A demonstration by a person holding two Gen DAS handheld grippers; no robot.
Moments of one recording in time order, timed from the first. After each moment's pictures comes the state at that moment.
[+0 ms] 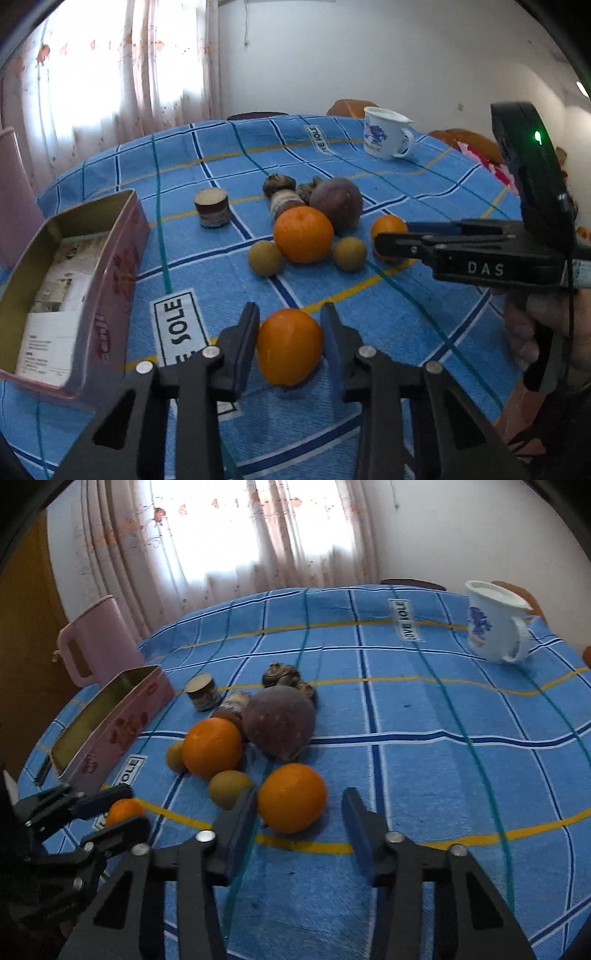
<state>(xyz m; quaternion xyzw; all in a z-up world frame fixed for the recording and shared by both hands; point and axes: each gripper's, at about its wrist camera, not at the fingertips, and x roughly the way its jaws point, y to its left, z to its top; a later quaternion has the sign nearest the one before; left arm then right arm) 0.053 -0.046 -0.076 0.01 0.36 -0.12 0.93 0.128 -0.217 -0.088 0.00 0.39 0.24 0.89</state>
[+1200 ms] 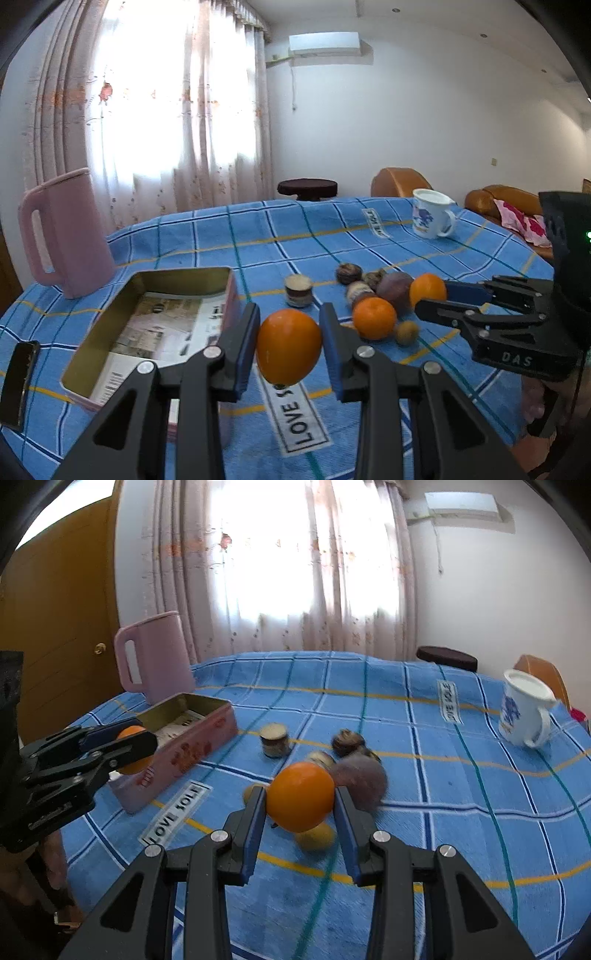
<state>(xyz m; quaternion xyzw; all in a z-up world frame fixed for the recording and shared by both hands) 0.028 0.003 -0.026 0.01 0.22 -0.02 0.97 0.088 -0.175 -0.050 -0.05 0.26 0.30 0.92</state>
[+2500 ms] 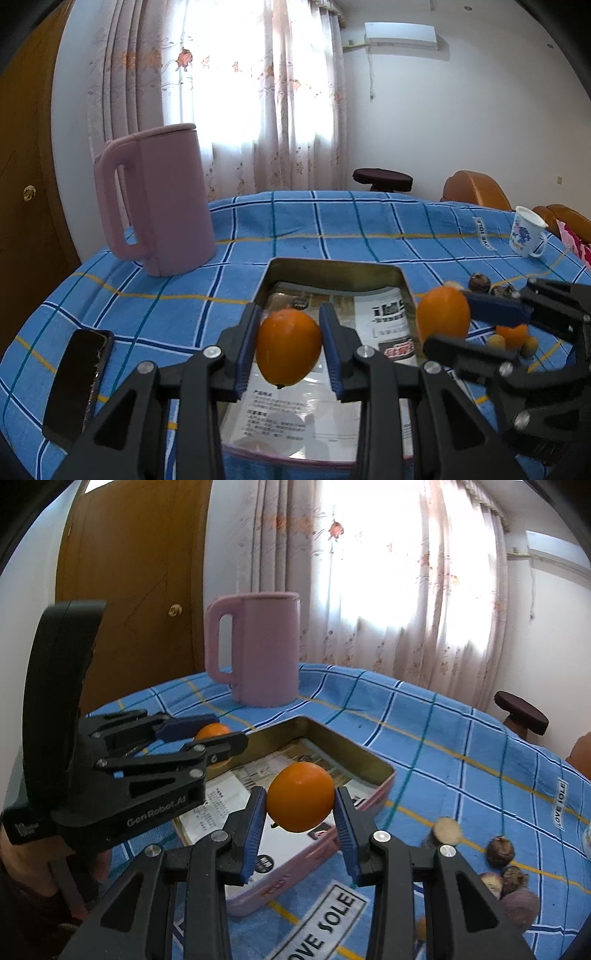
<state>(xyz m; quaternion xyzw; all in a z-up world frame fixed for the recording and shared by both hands) 0.049 0.132 -0.032 -0.02 0.26 0.12 0.96 0.086 0.001 -0.038 -0.15 0.24 0.43 0.86</state>
